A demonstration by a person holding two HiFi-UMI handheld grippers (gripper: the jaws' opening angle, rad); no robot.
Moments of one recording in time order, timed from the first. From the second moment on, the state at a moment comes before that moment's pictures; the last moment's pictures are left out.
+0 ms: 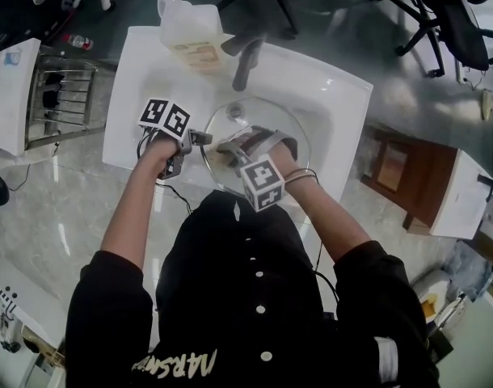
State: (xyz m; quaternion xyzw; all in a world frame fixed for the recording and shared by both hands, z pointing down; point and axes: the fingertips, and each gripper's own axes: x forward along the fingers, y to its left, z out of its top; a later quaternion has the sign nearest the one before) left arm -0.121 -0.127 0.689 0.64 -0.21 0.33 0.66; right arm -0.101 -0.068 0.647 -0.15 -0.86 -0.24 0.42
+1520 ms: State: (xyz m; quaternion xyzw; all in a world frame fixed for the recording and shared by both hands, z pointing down) left arm -0.121 -0.121 0.692 0.63 -0.21 0.38 0.64; right arm 0.031 0.008 0.608 -0.43 -0.73 -0.17 0.50
